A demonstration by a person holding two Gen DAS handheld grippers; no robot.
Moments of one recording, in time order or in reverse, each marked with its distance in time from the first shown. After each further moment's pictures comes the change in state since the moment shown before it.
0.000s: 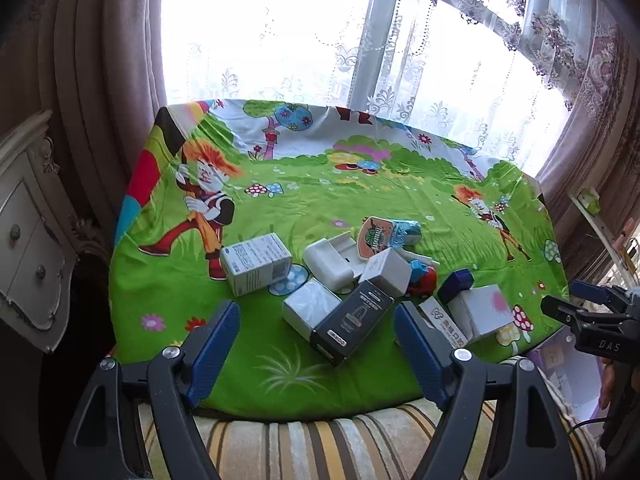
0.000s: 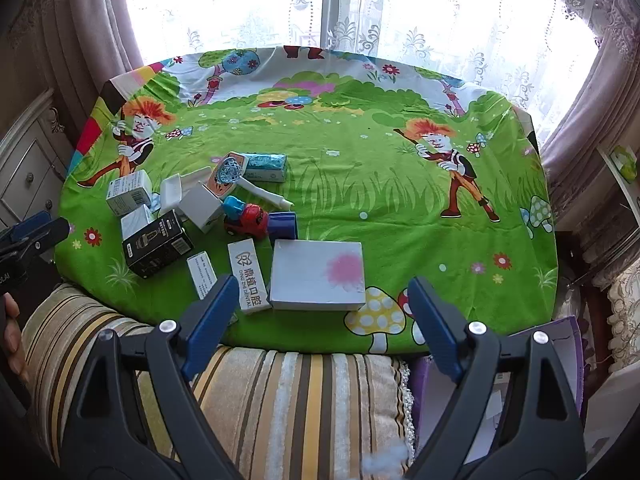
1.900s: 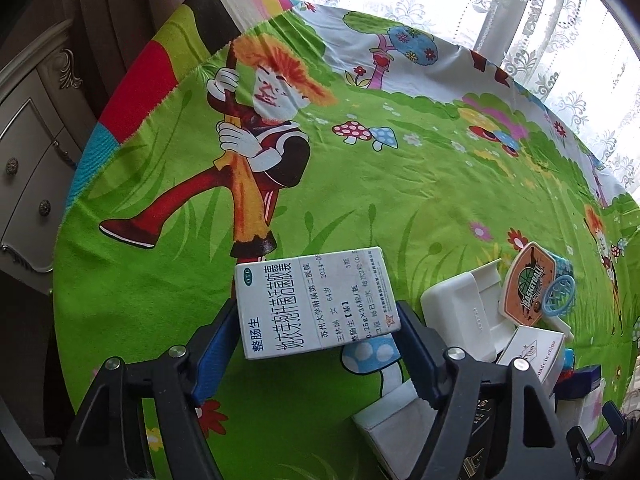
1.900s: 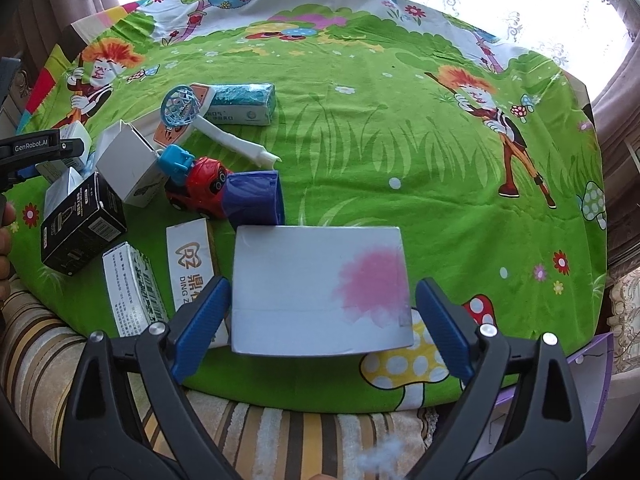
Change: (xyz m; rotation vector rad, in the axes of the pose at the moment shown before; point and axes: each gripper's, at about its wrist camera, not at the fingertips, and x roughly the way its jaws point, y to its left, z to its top) left arm 0.157 0.054 0.032 -0.267 0.248 0.244; right arm 0.111 0.001 -0.008 -0.025 0.137 -0.008
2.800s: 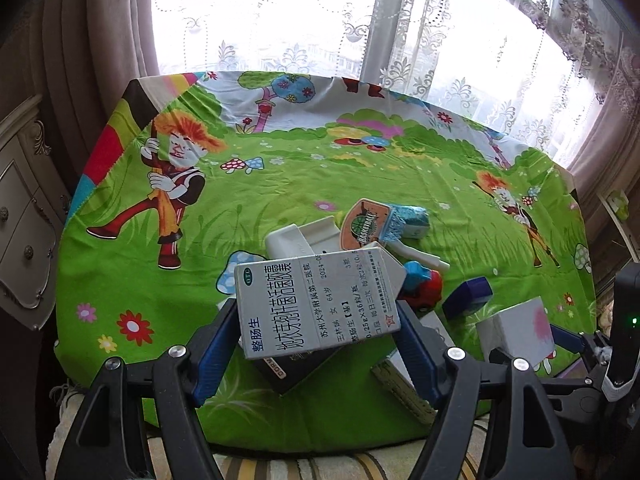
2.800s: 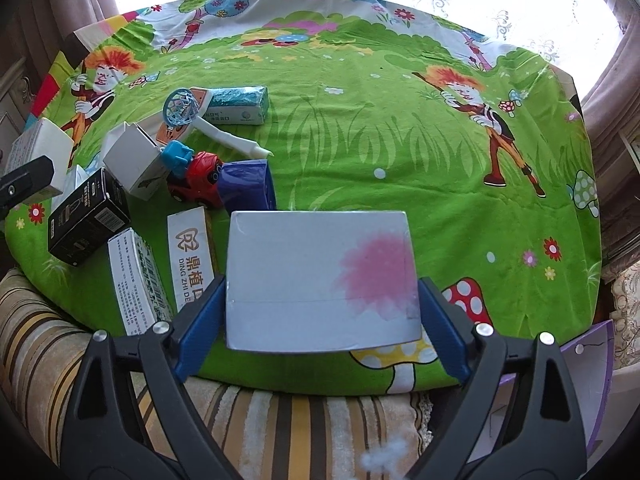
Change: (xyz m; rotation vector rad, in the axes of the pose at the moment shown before) left arm -0.098 -0.074 -0.080 0.207 -0.177 -0.180; right arm -0.017 -0.006 -0.016 0.005 -0.028 -0.007
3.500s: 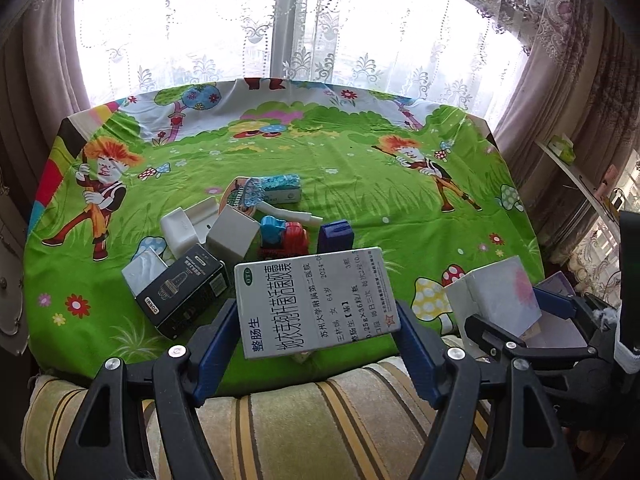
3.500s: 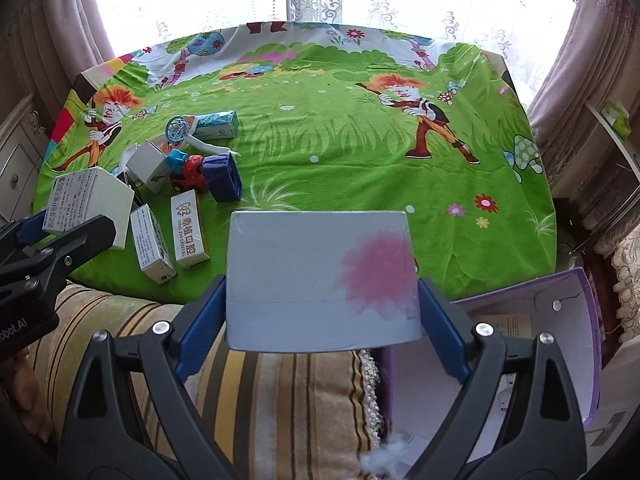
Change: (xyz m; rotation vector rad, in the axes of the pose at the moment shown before) left arm -0.047 -0.094 -0.042 0.174 0.008 -0.145; right arm -0.072 -0.059 -0.055 0.111 -0.078 -0.003
